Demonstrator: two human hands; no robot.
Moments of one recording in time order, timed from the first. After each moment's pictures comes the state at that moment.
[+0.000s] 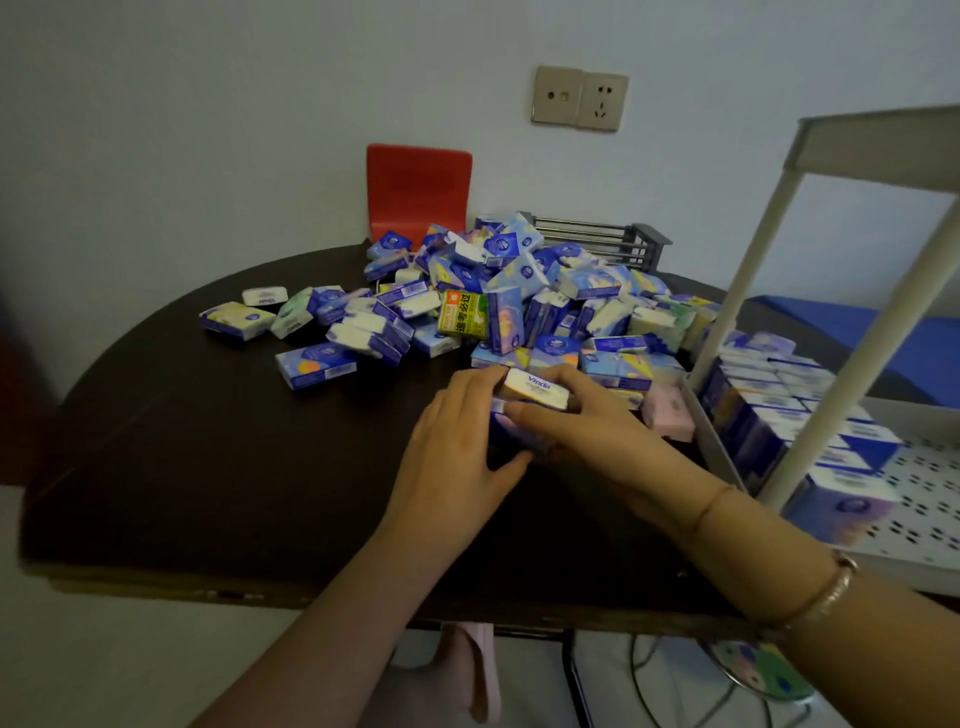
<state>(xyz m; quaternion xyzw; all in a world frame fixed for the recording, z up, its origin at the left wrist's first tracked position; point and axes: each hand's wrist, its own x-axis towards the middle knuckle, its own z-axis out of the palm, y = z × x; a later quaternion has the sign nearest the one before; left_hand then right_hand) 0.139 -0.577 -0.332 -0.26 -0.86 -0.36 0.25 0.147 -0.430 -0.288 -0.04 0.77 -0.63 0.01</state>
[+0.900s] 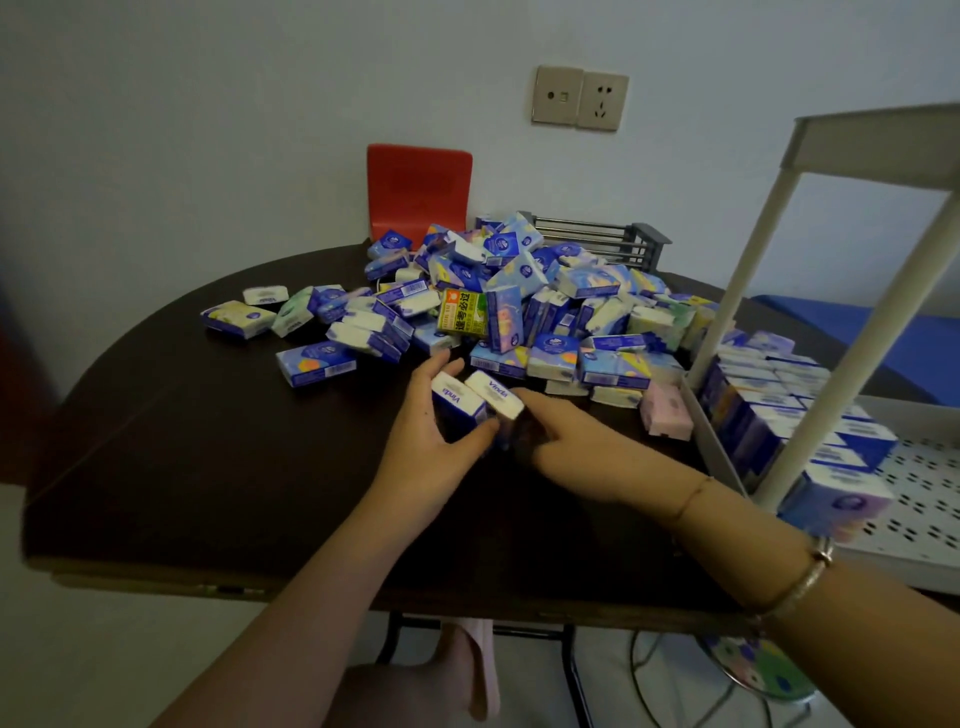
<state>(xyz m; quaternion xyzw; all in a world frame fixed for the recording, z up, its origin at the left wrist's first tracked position) 0.130 -0.589 -0.331 -0.15 -0.73 -0.67 0.07 0.130 -0.429 -0.297 -0.13 0.93 -0.33 0.07</state>
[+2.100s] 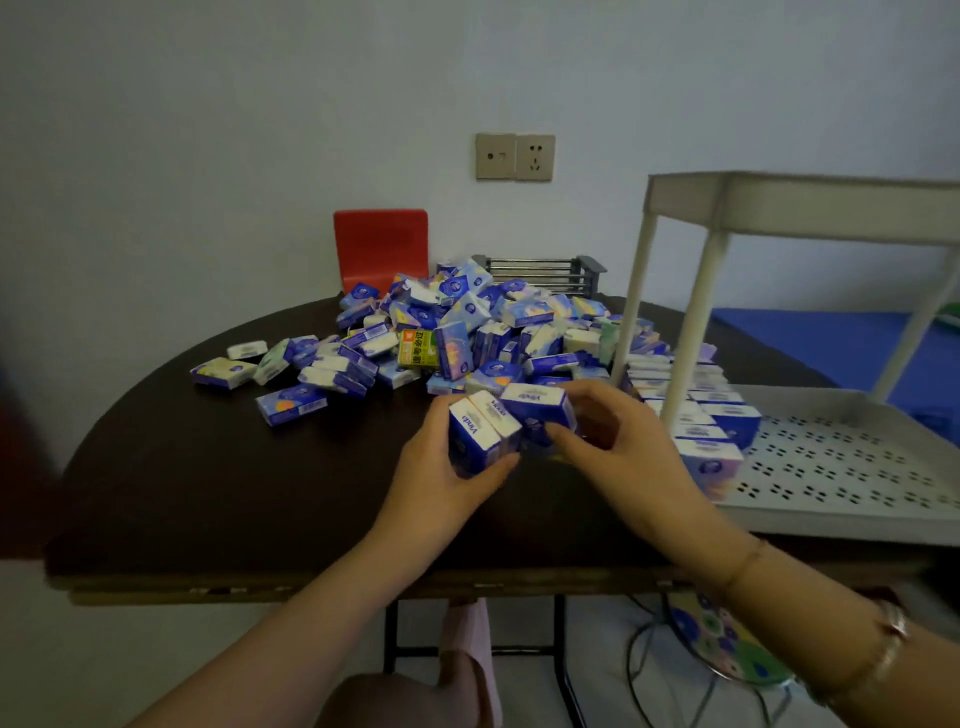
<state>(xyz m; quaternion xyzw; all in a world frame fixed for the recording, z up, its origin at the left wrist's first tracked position) 0.193 -0.552 -0.305 -0.23 -0.77 -0.58 0.10 0.243 -0.380 -0.267 -0.08 0.85 -0.46 -0.24</state>
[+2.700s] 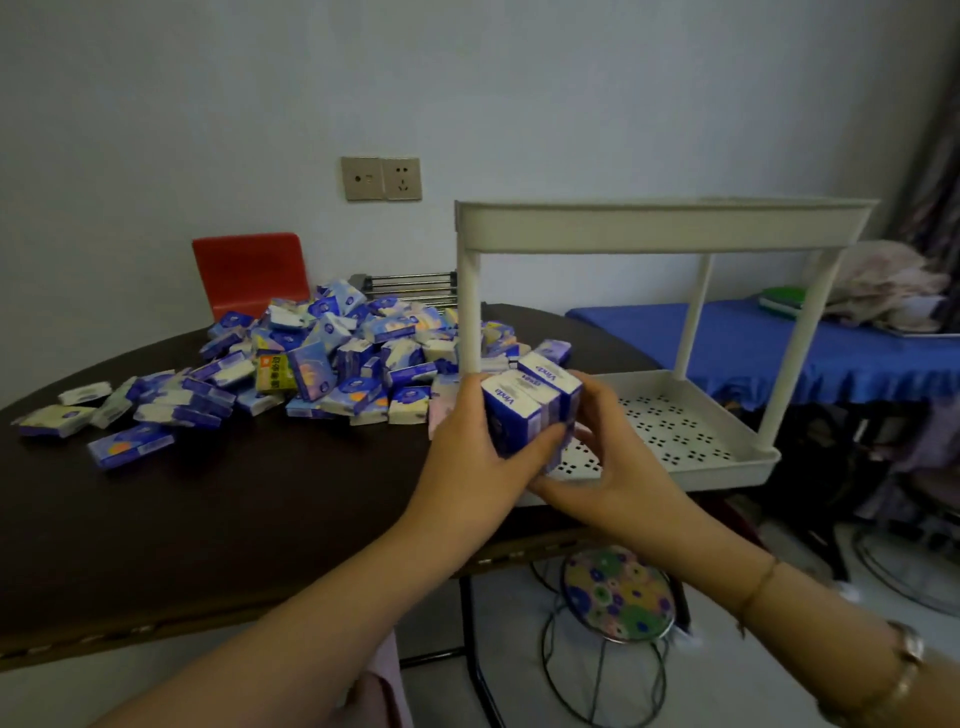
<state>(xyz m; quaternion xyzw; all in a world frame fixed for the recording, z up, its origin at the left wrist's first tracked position) 0.273 -0.397 -0.259 -0.33 -0.73 -0.59 0.08 0.339 -0.264 -0.261 -0.09 0.83 -0.50 -0.23</state>
